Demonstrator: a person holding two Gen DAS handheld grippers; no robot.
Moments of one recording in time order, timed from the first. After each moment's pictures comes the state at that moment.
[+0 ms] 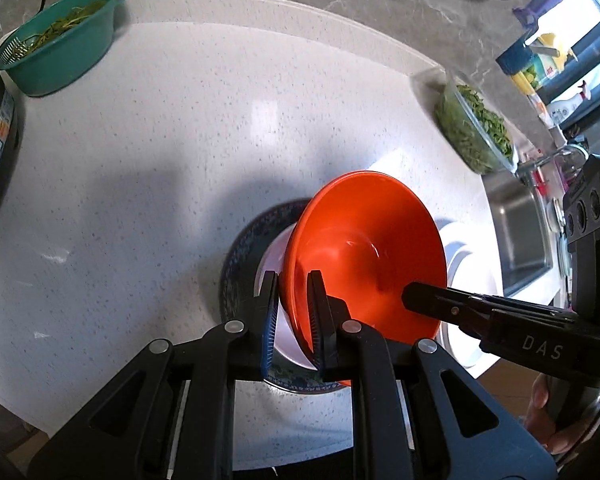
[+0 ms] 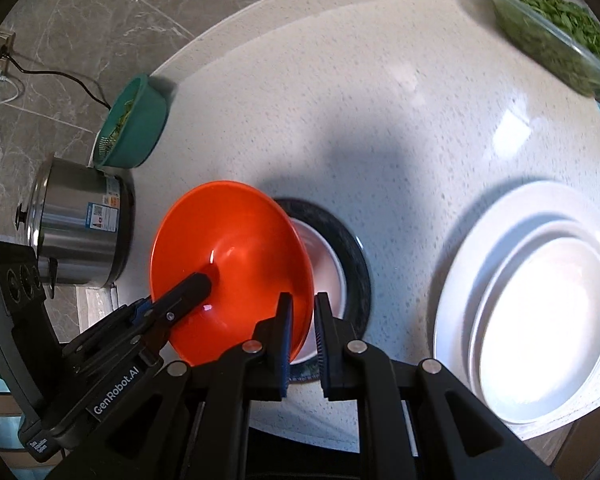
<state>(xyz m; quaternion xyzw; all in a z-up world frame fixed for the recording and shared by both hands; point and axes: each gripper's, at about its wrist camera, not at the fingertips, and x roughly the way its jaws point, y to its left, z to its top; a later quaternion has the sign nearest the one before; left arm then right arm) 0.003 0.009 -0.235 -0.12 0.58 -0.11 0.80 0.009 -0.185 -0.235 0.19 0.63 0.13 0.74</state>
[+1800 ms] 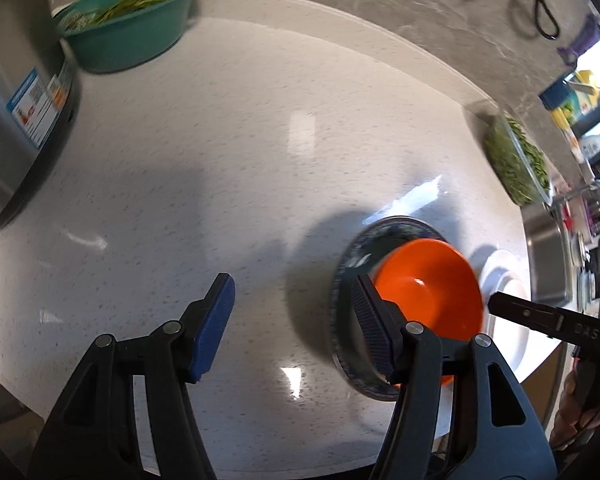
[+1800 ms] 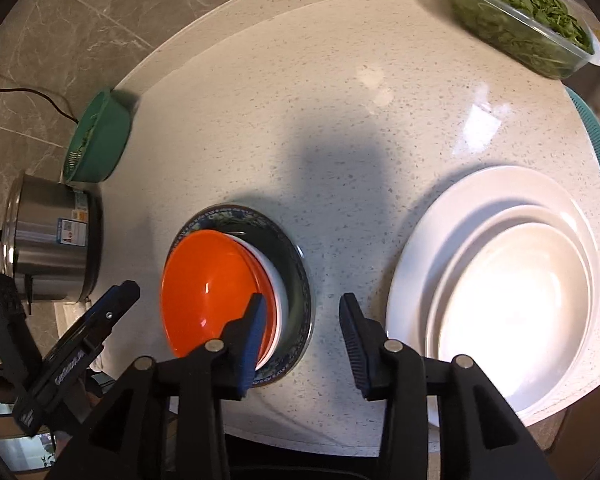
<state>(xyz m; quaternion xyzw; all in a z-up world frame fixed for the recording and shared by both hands) -0.001 0.084 -0.252 -0.14 0.57 -0.03 0.81 0.003 -0.218 -0.244 0.18 0.63 0.08 0.75</state>
